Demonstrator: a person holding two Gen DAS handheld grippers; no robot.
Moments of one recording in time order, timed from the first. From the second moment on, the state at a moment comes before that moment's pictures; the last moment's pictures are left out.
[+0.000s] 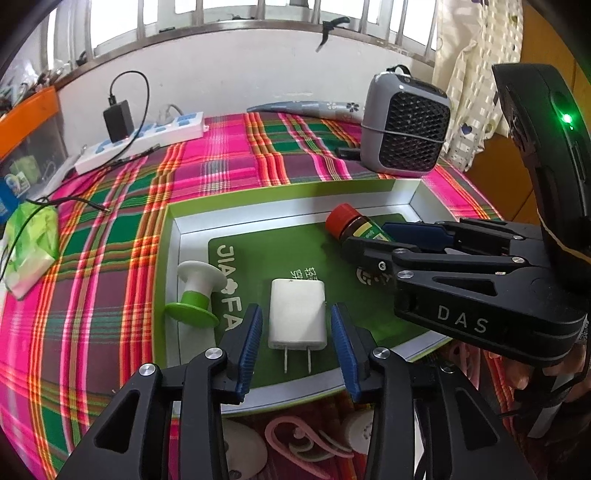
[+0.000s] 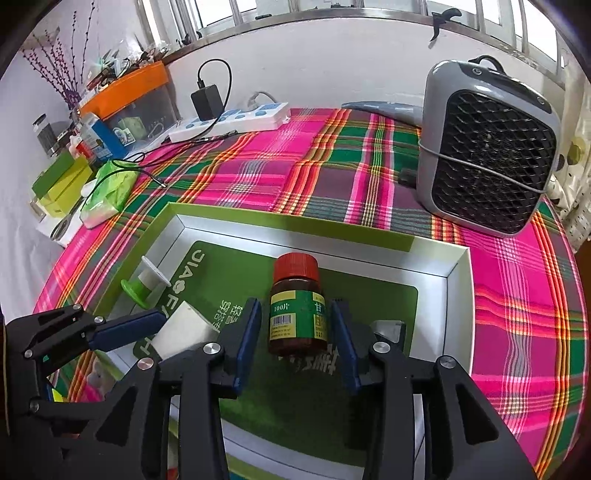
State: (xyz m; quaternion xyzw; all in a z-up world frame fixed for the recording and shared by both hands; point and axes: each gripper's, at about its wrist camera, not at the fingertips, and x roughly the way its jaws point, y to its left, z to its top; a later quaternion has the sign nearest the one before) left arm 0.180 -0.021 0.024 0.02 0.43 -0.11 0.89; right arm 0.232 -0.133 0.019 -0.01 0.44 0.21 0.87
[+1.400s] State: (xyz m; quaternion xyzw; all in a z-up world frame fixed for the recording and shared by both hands) left arm 0.084 0.027 0.054 -0.03 0.40 -0.07 0.92; right arm 0.125 -0.174 0.049 0.03 0.39 0.15 0.91
